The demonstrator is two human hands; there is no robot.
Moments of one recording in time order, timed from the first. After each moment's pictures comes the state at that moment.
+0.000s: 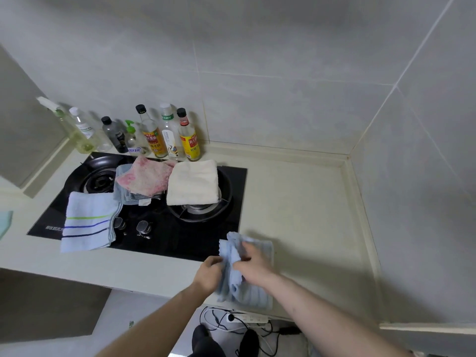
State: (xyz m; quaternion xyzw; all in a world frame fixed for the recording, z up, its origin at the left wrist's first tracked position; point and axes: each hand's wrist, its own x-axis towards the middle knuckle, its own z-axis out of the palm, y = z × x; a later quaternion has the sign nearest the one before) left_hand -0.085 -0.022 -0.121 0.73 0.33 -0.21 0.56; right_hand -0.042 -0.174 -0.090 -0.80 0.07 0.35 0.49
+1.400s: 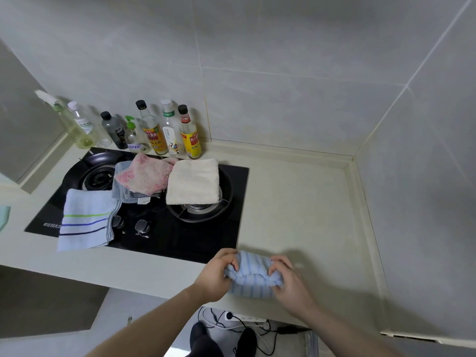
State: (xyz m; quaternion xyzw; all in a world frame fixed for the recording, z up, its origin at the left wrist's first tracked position) left_hand -0.078 -0.017 -0.134 0.88 -0.01 -0.17 0.45; right_hand -0.061 -0.275 -0.137 -0.92 -0.14 0.15 0.34
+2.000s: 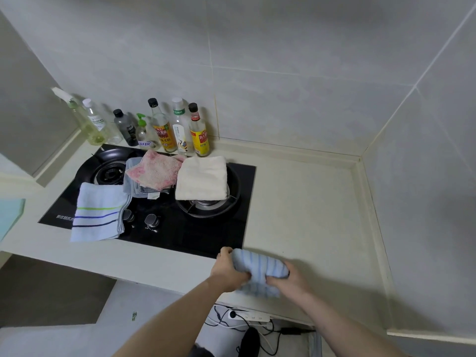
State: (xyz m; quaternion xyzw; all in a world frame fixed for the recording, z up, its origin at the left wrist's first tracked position) left_hand -0.075 -0.043 -0.123 0.82 0.24 -0.26 0.44; right_hand -0.065 -0.251 -0.142 -0.82 0.13 0.30 0.47
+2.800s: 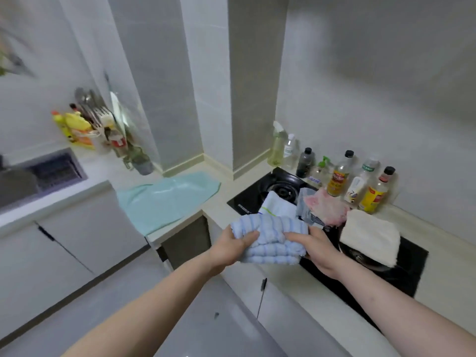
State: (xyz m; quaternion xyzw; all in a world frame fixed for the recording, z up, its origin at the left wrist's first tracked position) left_hand -0.292 0.312 0.053 0.69 0.29 0.11 0.66; right_hand -0.121 0.147 0.060 -0.69 -0.19 0.39 0.57
